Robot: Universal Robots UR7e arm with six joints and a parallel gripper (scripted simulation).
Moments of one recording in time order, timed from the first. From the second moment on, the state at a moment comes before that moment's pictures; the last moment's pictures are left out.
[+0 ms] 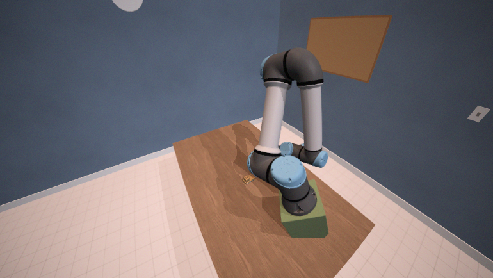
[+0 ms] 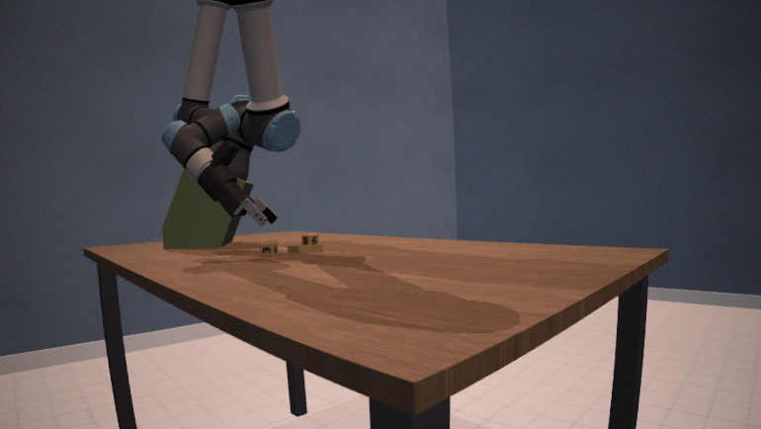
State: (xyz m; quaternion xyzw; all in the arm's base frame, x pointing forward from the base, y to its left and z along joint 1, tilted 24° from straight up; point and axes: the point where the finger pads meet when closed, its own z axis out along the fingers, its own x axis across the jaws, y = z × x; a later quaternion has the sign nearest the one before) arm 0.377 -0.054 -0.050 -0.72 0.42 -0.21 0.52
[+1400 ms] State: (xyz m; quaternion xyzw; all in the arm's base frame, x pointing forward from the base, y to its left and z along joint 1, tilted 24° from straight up) arm 0.378 -0.054 -0.045 -0.78 0.44 -0.16 0.42
